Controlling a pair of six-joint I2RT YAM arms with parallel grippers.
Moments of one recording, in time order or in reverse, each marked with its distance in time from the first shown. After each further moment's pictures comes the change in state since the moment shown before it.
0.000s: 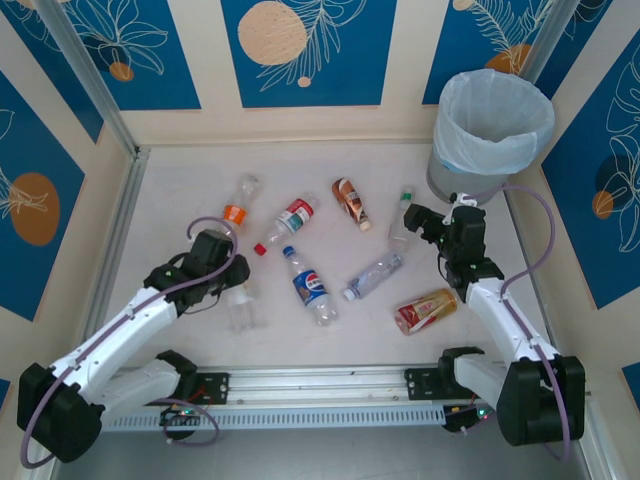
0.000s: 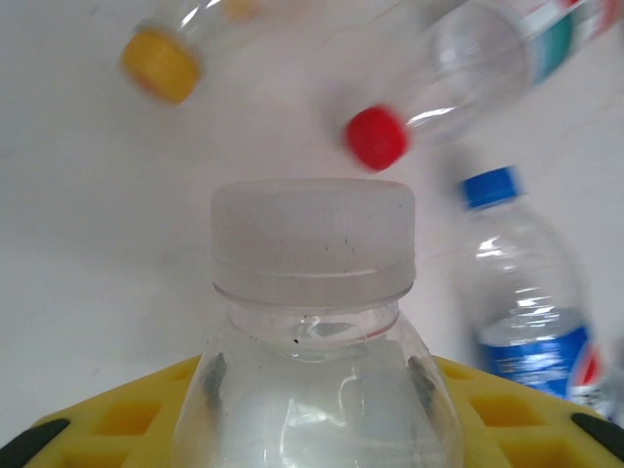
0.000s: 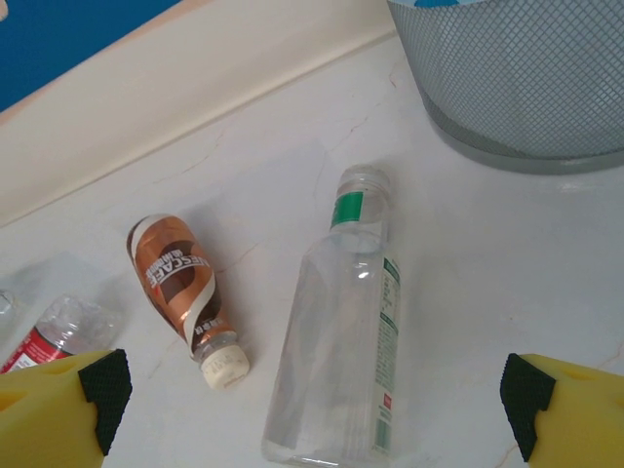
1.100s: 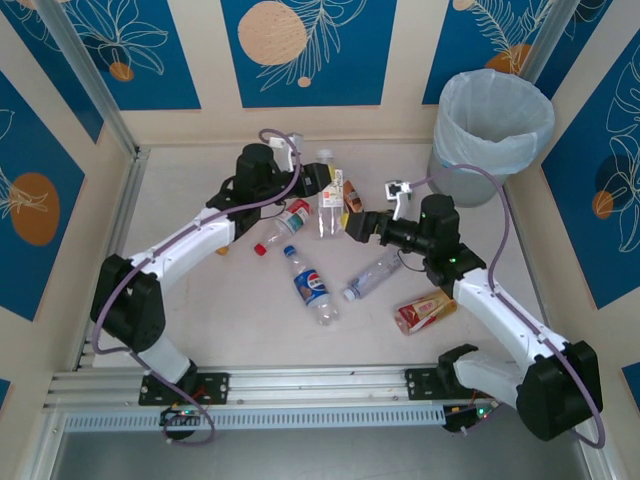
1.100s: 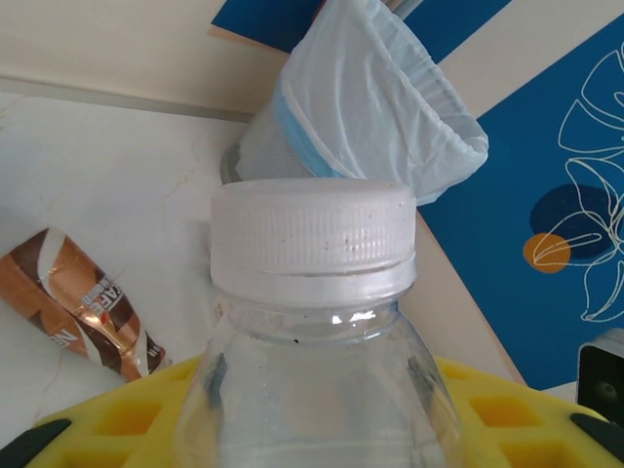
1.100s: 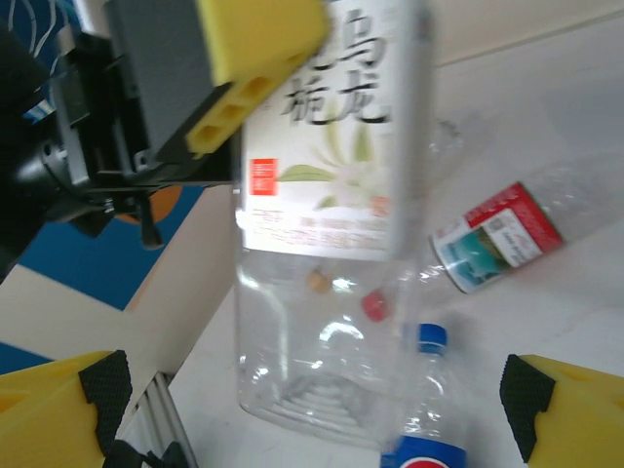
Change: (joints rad) left arm -0.037 0.650 0.560 0.745 0.552 0.080; right arm 0.318 0.059 0.145 0.115 -0.565 0.148
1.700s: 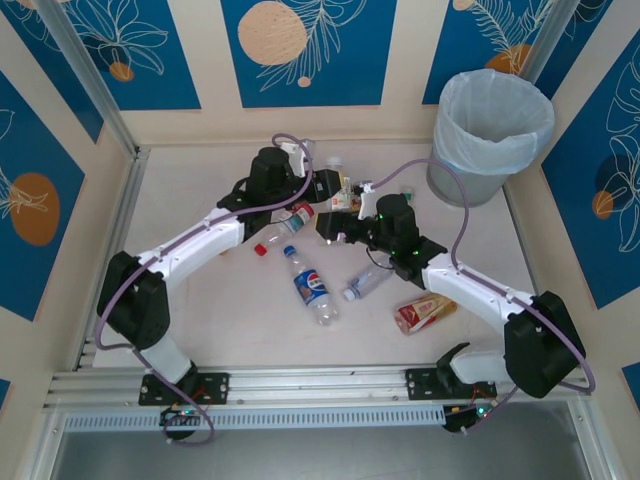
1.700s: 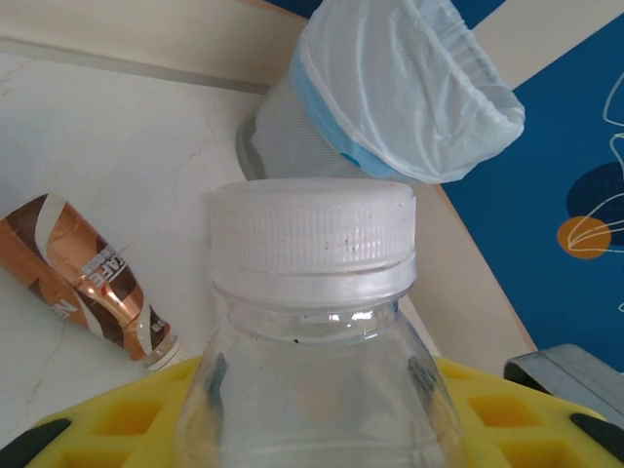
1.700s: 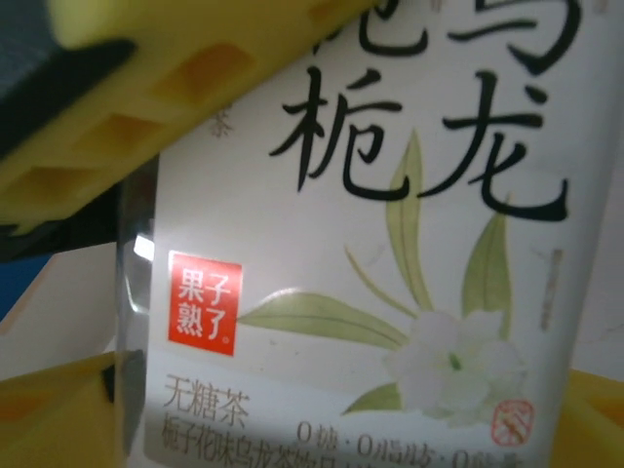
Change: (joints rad) left arm -0.058 0.031 0.037 -0.086 -0.088 0.010; right arm 0.203 0.217 0.062 0.082 0.350 -0.084
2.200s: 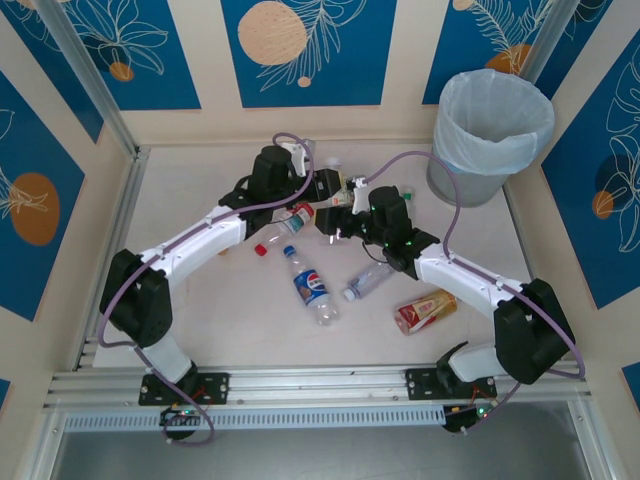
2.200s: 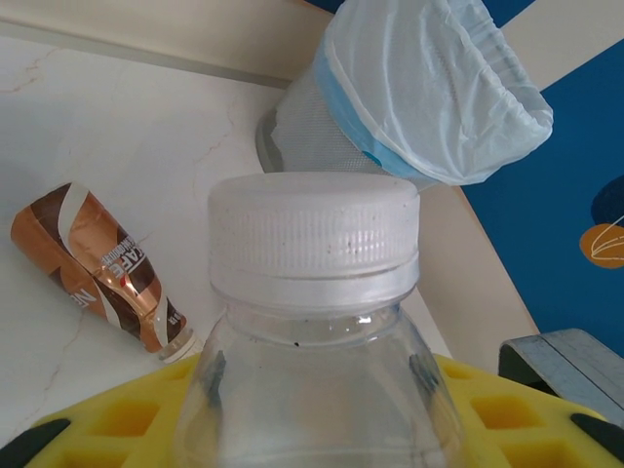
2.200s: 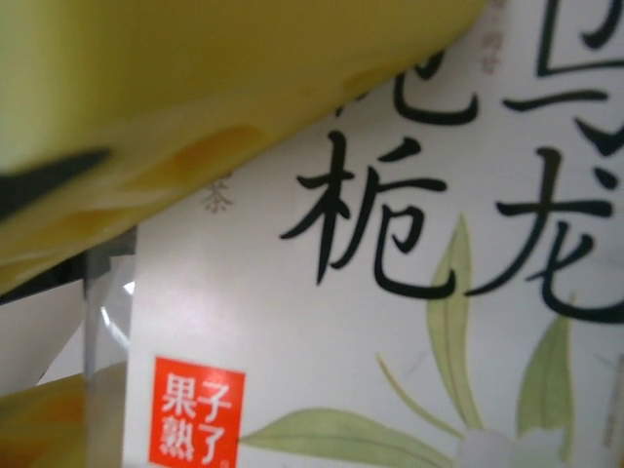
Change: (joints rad) left arm 0.000 0.016 0.026 -0.040 -0.022 -0.007; right arm -0.002 0.079 0.078 -0.048 0.011 -0.059
